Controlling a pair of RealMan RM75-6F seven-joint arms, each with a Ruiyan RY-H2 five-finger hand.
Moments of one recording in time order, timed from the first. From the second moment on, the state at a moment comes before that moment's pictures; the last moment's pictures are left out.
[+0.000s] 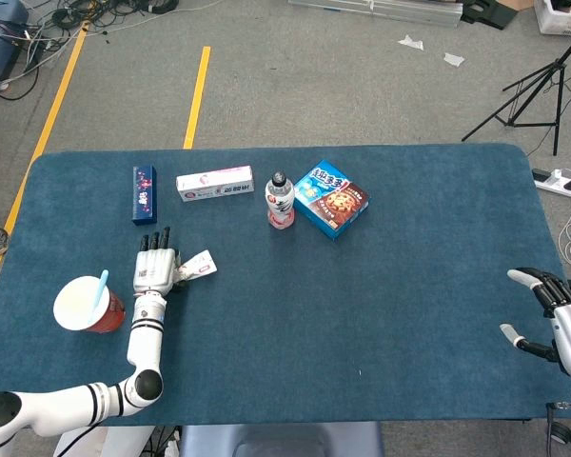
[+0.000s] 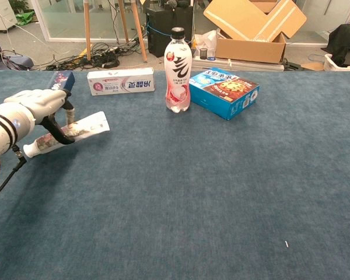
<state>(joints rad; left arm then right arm) -0.79 -1.72 -0.28 -1.35 0.56 1.19 0.80 0.06 -1.04 0.07 -1.57 -1.59 1.59 0.24</state>
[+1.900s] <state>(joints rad) -0.64 -1.30 -0.35 -2.23 0.76 1.57 0.75 0.06 -1.04 0.06 -1.58 -1.60 1.59 0.23</state>
